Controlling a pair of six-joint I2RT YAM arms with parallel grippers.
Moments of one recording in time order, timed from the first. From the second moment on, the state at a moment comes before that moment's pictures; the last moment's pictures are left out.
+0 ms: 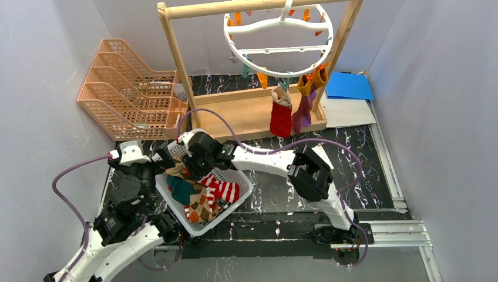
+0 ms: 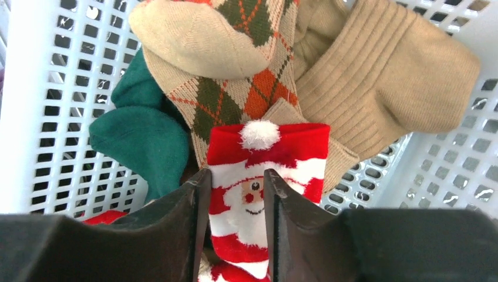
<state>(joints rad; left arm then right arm) -0.83 0.25 0.73 -0.45 -1.03 -0.03 1.20 2.18 1.79 -0.38 -0.15 0.28</state>
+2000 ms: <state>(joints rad) -0.83 0.16 0.79 -0.61 -0.91 -0.29 1.31 1.74 1.20 0.04 -0.20 -0.01</state>
